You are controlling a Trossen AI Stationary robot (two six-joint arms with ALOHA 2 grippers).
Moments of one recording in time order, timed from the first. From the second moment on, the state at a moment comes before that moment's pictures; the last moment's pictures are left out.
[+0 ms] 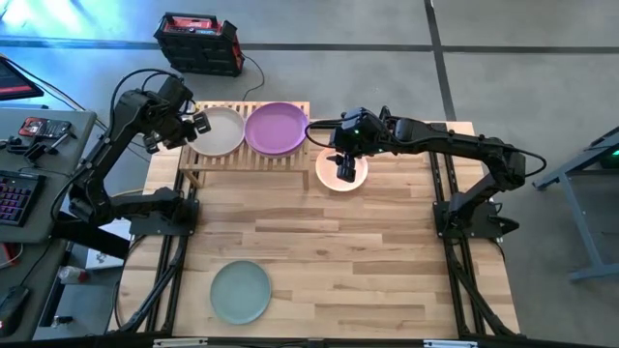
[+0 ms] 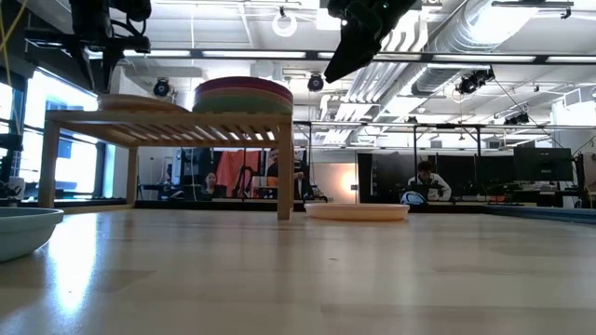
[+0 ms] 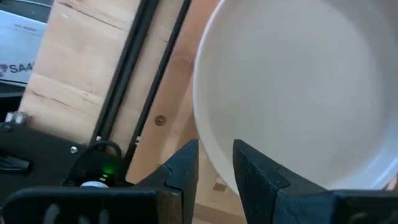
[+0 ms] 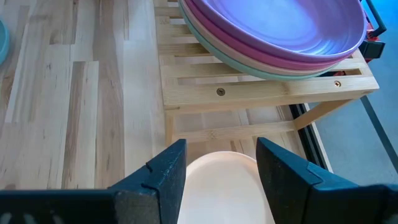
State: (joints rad) left arm 1.07 1.09 1.29 -1.51 -0.10 -0.88; right arm -0.29 1.55 1.44 -0.65 0.01 -0.22
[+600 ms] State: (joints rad) left arm 0.93 1.00 1.29 -1.49 0.06 -0.63; right arm -0.29 1.55 1.44 -0.69 0.00 -0.20
